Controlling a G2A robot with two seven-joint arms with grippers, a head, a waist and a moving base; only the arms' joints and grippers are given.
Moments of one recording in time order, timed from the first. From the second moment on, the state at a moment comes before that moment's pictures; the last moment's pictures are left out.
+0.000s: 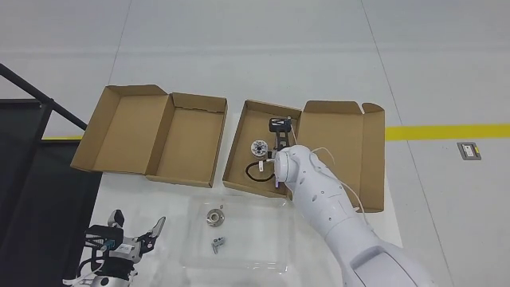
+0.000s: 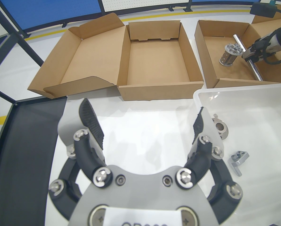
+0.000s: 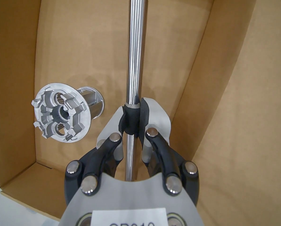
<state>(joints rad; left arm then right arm) 1.80 -1.16 -1.67 -1.86 1.28 -0.05 0.19 -0.30 -1.78 1.08 -0.35 -1.08 0.28 0.51</state>
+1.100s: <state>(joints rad) 1.80 -1.16 -1.67 -1.86 1.28 -0.05 0.19 -0.67 -1.69 1.20 -1.08 -1.06 0.07 0.42</state>
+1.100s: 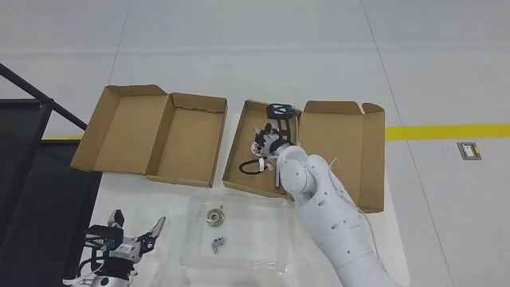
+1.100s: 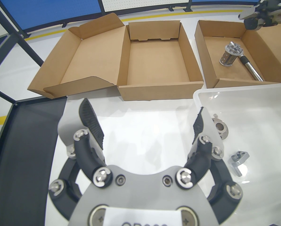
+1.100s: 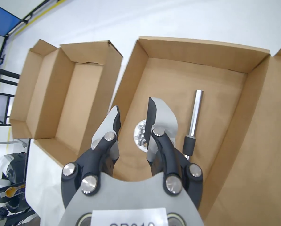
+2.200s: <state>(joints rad) 1.71 -1.10 -1.73 -1.96 1.57 -0.66 0.12 -1.02 -1.62 1.27 -1.59 -1.21 -0.40 0.15</state>
